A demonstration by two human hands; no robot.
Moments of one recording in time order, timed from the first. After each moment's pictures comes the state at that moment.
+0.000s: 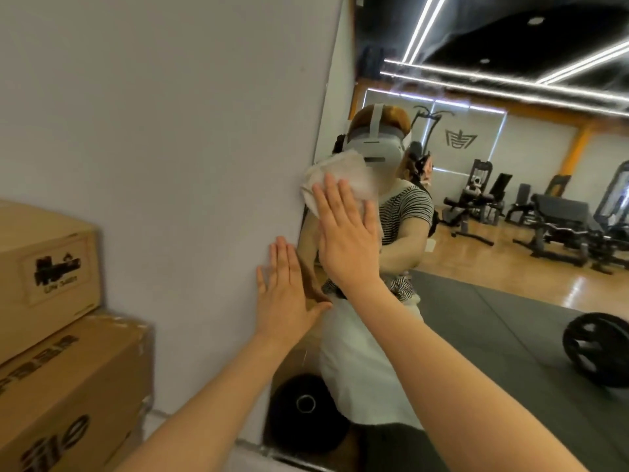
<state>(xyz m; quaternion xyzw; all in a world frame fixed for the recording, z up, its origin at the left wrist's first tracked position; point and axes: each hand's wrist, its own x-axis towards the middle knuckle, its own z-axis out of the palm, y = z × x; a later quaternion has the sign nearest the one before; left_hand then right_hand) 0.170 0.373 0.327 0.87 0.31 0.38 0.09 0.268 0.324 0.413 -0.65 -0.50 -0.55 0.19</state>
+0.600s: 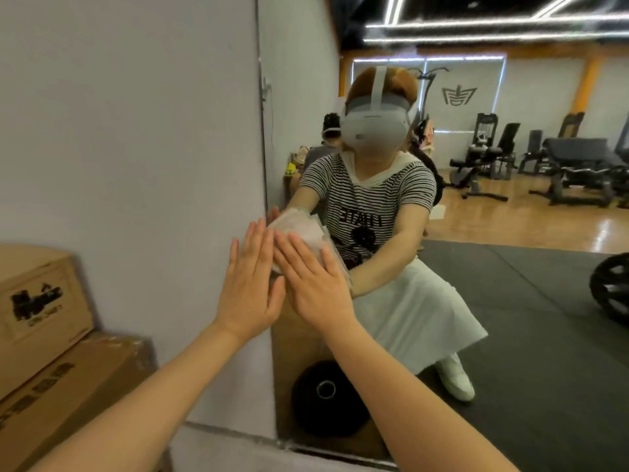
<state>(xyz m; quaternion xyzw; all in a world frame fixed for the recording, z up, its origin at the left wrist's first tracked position) 0.157 0.403 0.329 0.86 0.12 0.49 -0.04 0.274 0.316 0.325 -0.65 -0.49 -0.57 0.09</state>
